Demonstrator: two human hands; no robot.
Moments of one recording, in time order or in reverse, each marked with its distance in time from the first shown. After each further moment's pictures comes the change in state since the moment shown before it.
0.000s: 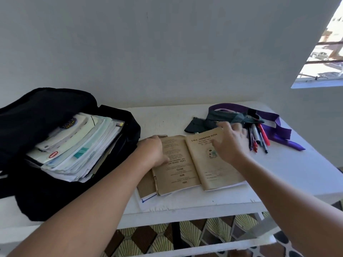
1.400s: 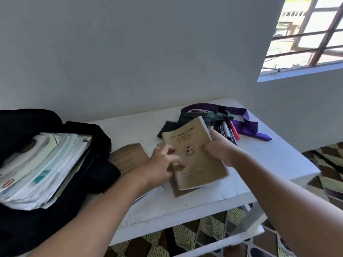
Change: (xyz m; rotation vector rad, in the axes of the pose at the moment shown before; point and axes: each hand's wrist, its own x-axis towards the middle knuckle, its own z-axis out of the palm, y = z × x) left_hand -0.019 0.077 0.027 -0.315 -0.020 0.622; right_hand 0.007 0.059 -0.031 0.675 -0.406 0.301
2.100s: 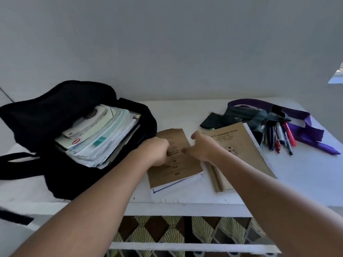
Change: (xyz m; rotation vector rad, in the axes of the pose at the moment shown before) left_hand -0.057 -0.077 -0.054 0.338 -0.112 -0.504; right_hand 0.009 -0.053 0.157 -0.672 -0.158 -0.226
